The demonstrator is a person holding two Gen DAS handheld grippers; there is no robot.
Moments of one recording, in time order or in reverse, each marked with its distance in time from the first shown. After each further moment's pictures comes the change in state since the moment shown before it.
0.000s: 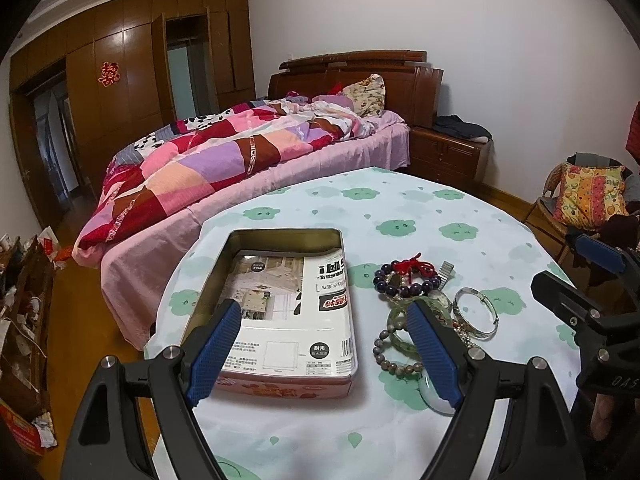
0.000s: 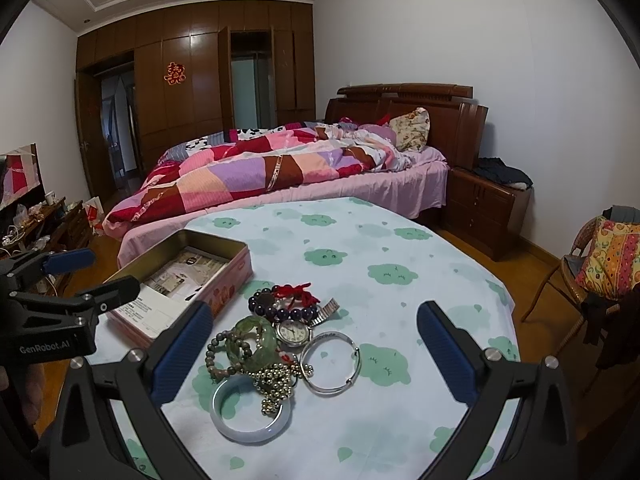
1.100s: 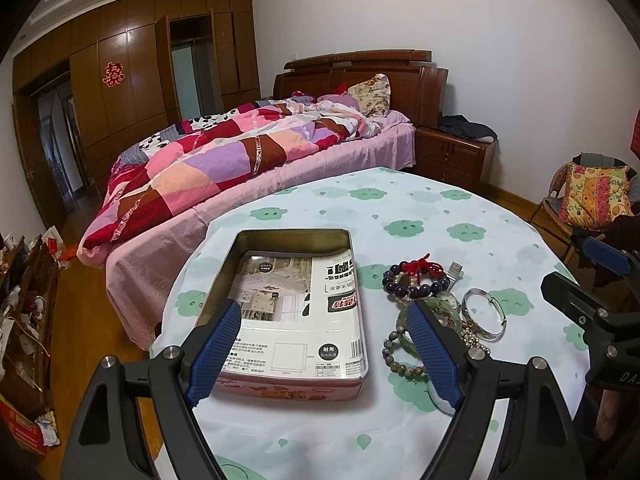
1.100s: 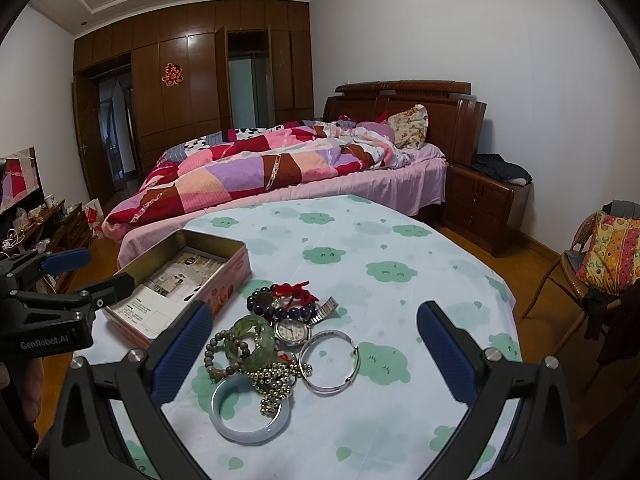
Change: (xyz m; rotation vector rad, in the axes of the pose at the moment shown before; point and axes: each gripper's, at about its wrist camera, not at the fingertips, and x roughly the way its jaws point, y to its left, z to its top) left arm 0.001 0.001 0.000 0.001 -0.002 0.011; right arm -0.004 0.000 0.001 0.009 0.009 0.002
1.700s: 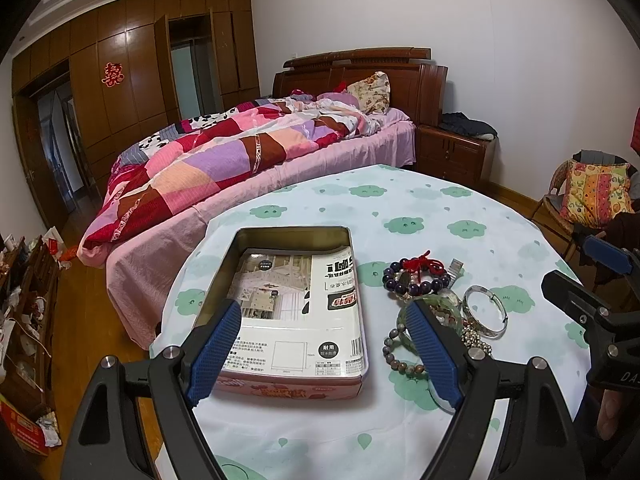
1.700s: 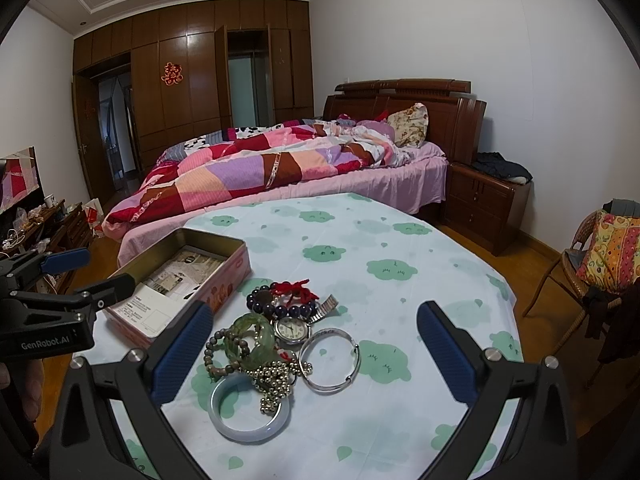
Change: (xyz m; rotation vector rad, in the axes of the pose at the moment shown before) left arm 0.000 0.000 0.000 0.001 0.002 0.000; right arm 0.001 0.000 0.000 0.002 0.002 0.002
